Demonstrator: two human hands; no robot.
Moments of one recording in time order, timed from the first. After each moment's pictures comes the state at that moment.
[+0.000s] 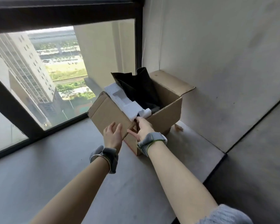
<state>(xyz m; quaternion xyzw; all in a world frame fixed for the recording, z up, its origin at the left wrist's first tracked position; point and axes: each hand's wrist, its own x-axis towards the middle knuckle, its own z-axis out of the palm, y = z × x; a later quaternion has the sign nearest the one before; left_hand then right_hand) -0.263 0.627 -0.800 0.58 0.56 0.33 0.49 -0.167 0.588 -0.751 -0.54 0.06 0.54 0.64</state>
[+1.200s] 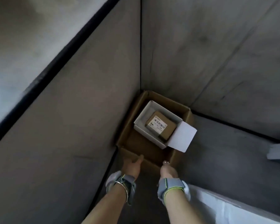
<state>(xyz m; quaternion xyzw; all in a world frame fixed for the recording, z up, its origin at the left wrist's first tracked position) -0.204 0.234 -1.368 0.63 0.52 -0.25 0.52 -0.156 0.126 -1.359 -0.69 0.48 0.38 0.38</state>
